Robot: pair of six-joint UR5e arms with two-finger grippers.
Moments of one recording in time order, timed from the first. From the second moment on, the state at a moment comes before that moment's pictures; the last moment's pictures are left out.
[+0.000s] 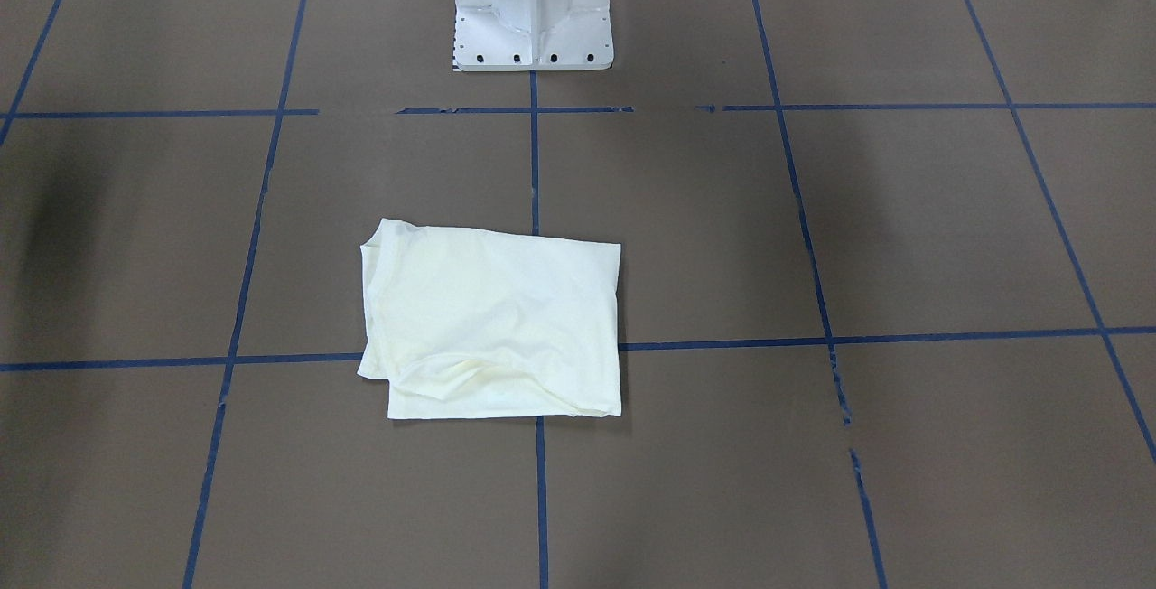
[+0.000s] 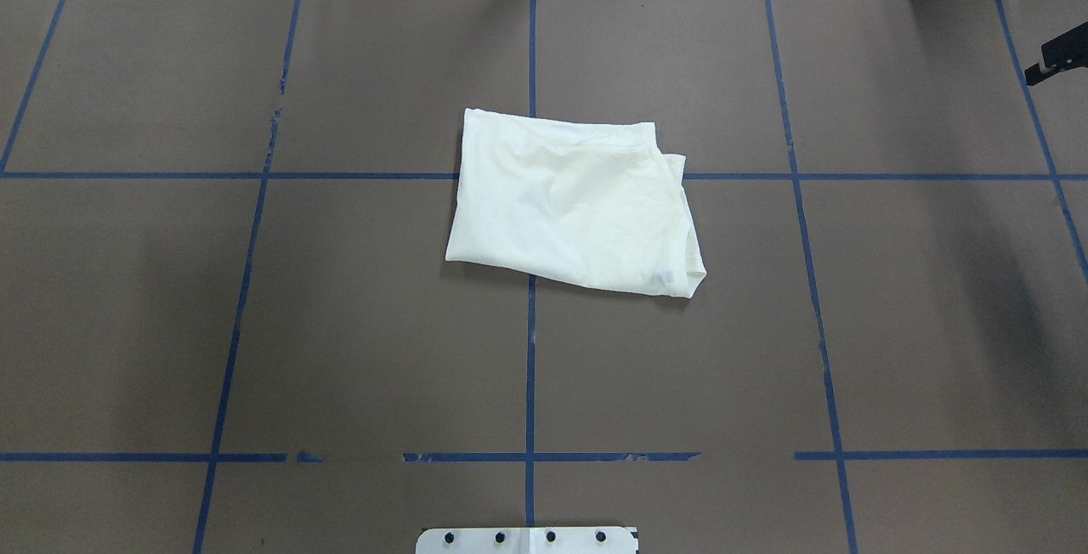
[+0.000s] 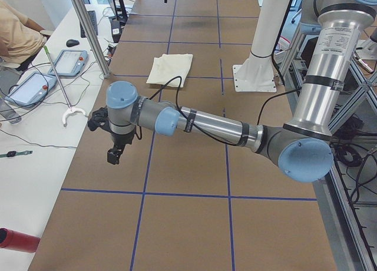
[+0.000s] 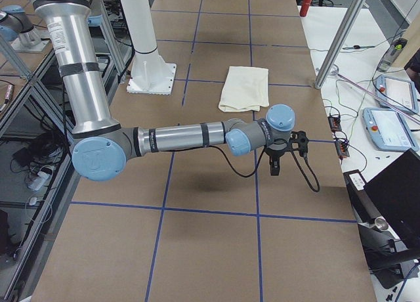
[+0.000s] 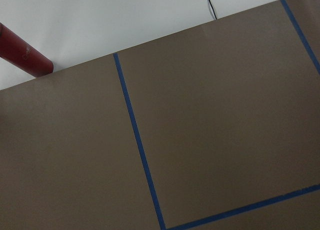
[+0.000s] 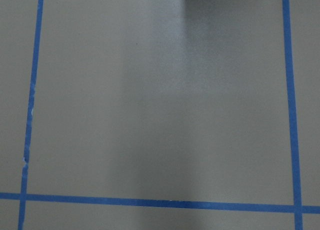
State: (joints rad) left arm -1.57 -1.75 -1.61 -1.70 -2.31 0.08; right arm 1.39 -1.36 1.49 -1.28 2.39 0.43
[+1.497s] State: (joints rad) left arm -1.46 -1.68 -1.55 -1.99 -2.32 0.08; right arm 1.33 -1.44 1.61 -1.31 2.29 0.45
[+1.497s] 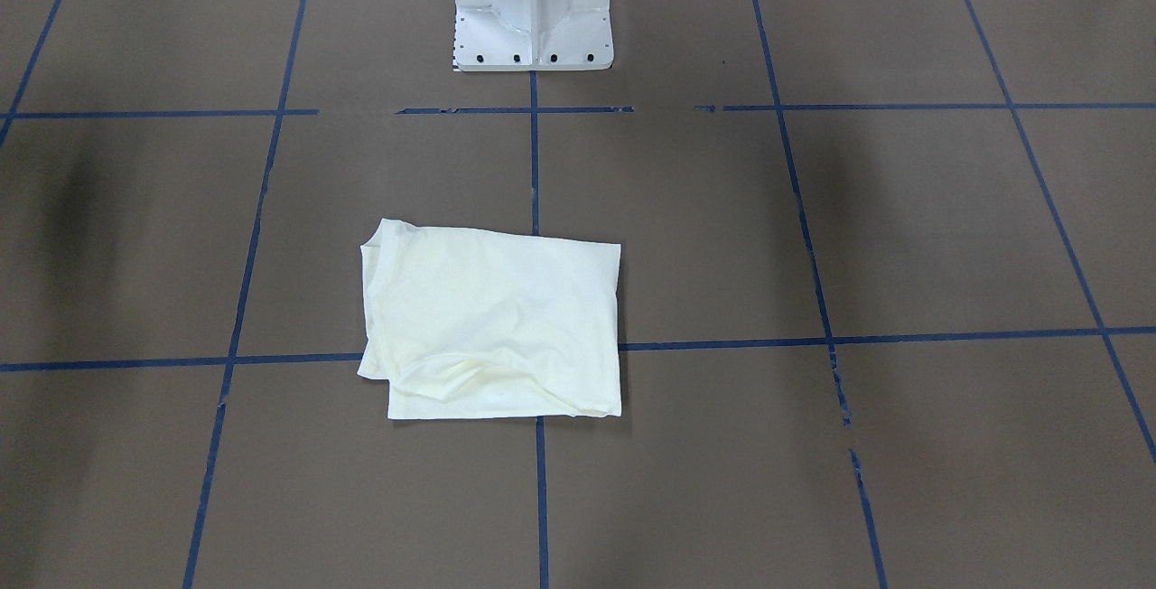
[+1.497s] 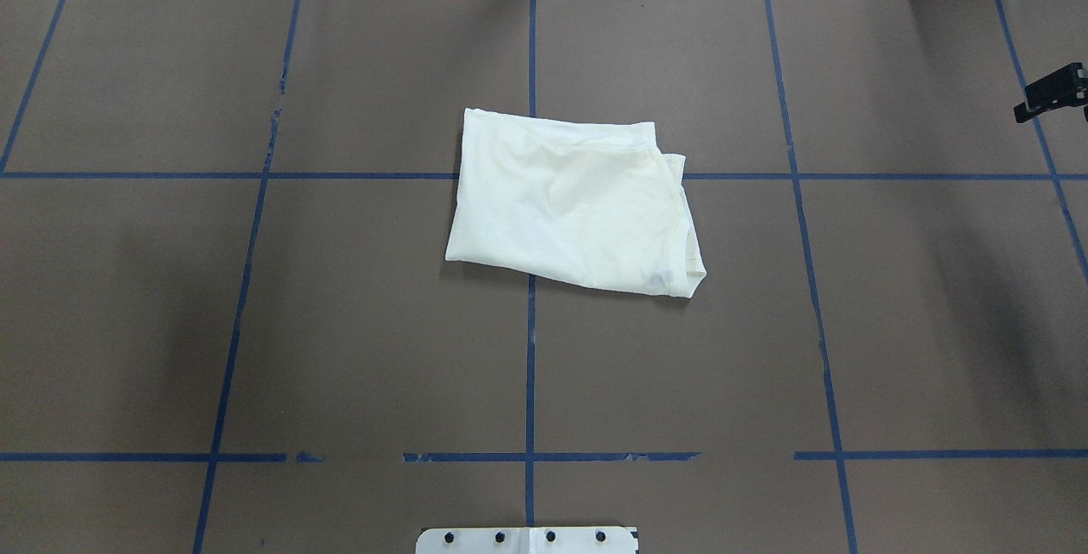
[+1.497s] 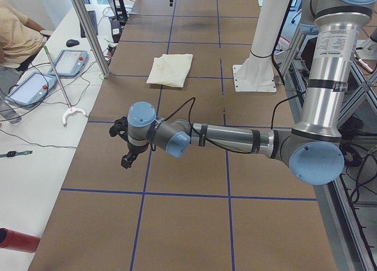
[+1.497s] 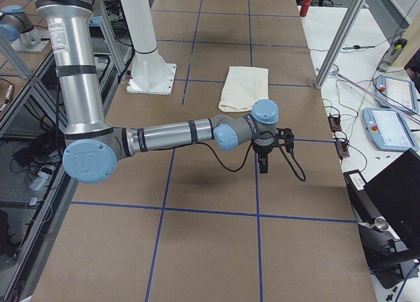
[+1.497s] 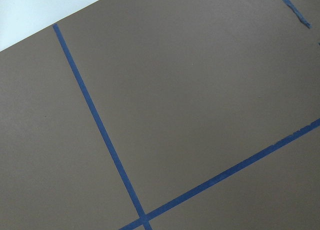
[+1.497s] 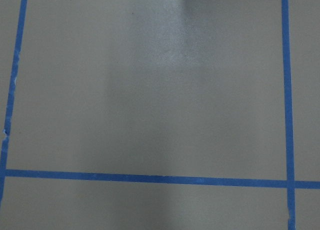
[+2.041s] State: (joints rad) left arm -1.41 -1.69 -1.55 -2.00 -2.31 0.08; right arm 1.32 -1.38 1.56 -1.31 2.29 0.46
